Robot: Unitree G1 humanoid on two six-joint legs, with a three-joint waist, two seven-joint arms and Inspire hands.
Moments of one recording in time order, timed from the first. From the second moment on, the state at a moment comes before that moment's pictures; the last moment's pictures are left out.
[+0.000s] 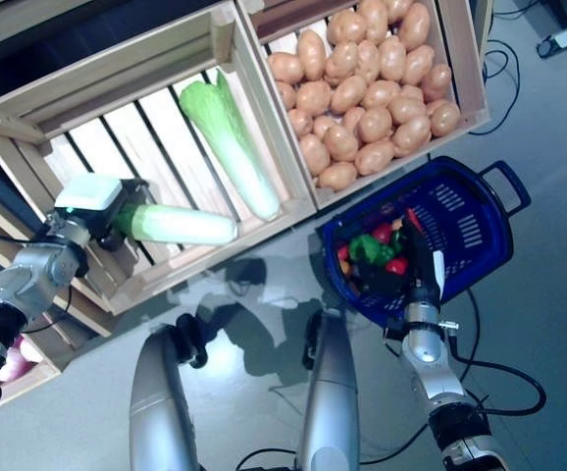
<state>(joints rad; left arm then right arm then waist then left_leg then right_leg) -0.76 0.90 -0.60 0.73 0.51 -0.07 0.19 -0.23 -0.54 0.21 0.46 0.39 -0.31 -0.37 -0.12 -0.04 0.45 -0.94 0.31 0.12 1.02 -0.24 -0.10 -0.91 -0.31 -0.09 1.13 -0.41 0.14</state>
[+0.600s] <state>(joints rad) -0.75 0.84 -0.51 0.85 0.36 -0.12 0.28 -0.21 -0.54 0.21 0.47 0.39 -0.31 -0.37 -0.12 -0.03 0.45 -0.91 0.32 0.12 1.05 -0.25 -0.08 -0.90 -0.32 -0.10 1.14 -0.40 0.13</state>
